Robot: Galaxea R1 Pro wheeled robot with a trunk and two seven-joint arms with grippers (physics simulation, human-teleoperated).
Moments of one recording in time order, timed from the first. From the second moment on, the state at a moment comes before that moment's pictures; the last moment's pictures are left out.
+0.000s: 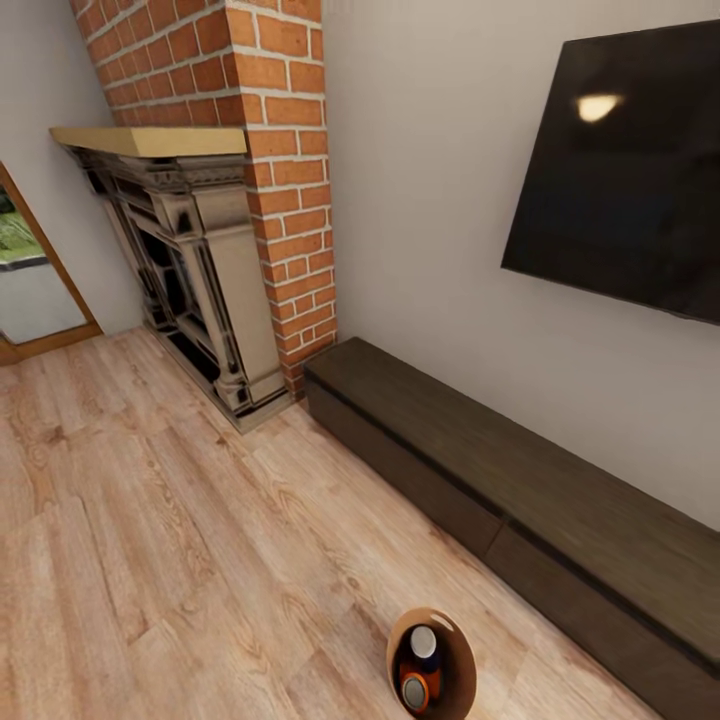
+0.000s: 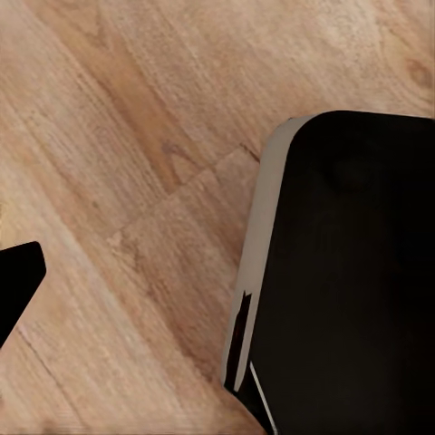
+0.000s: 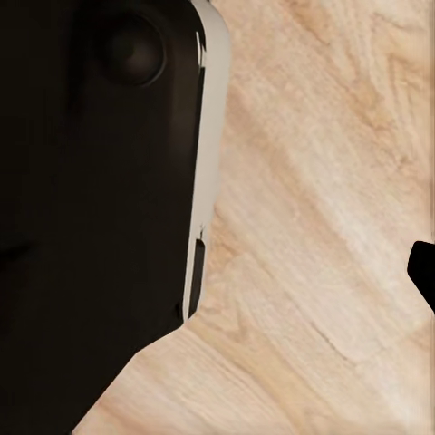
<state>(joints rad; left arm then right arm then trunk) 0.15 0.09 0.28 -0.01 0.01 -0.78 -0.10 0.03 -0.15 -0.73 0.04 0.80 -0.46 0.08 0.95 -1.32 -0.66</state>
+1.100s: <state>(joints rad) 0.14 0.10 0.29 -0.01 0.02 -0.60 -0.04 0.03 -0.15 -0.79 0.03 0.80 -0.47 0.08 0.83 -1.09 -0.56</state>
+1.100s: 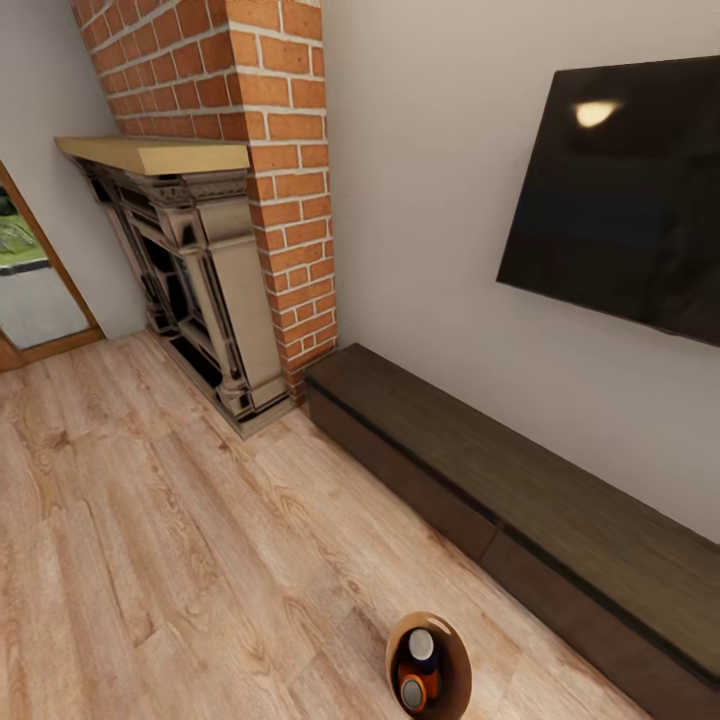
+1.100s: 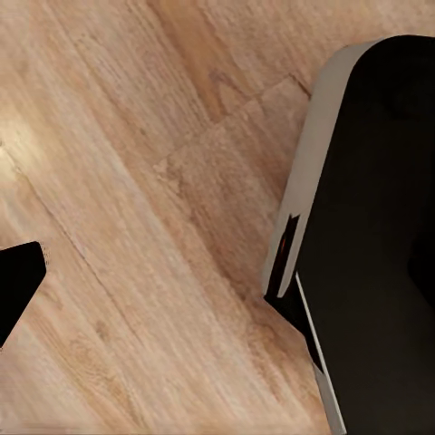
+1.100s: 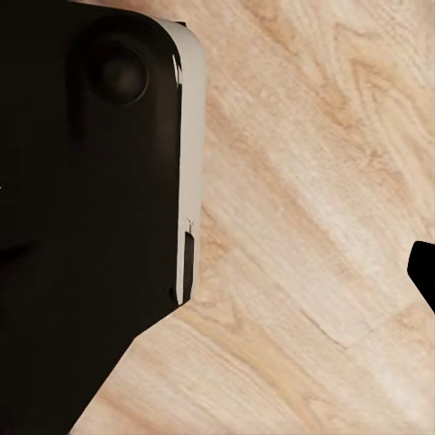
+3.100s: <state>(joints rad) 0.13 0.11 0.27 -0.02 0.00 -0.49 0.02 0.03 -0.15 -0.79 0.03 0.80 -0.32 0.08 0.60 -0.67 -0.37</state>
